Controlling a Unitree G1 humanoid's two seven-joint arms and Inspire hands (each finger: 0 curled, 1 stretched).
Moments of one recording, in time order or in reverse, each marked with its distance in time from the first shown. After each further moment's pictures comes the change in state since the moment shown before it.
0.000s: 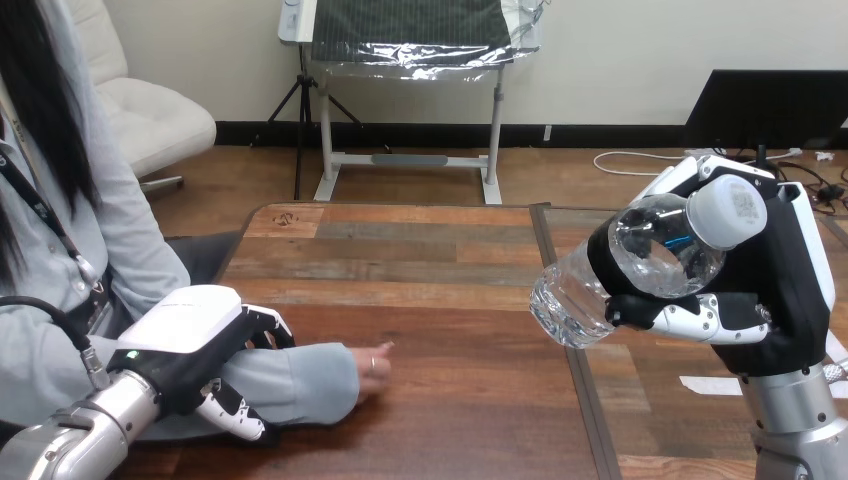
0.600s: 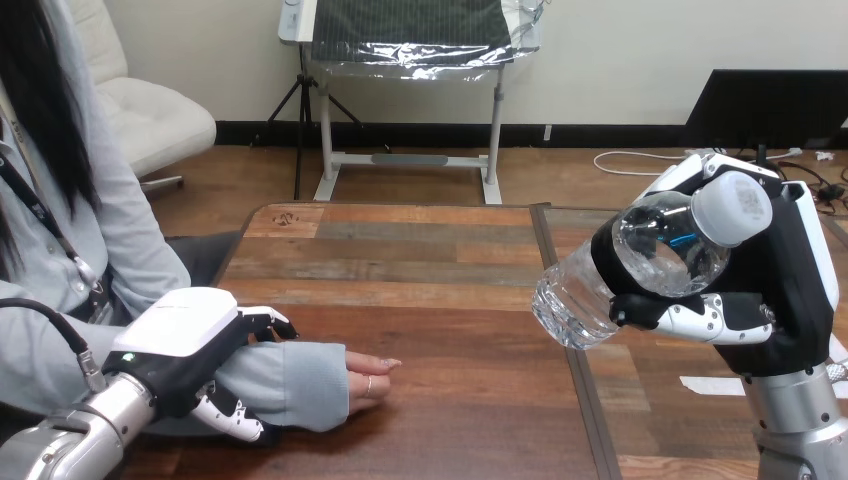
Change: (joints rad) left arm 0.000 0.019 -0.022 0.008 0.016 0.007 0.032; right arm 0.000 -0.001 -0.005 -0.006 0.013 0.007 0.017
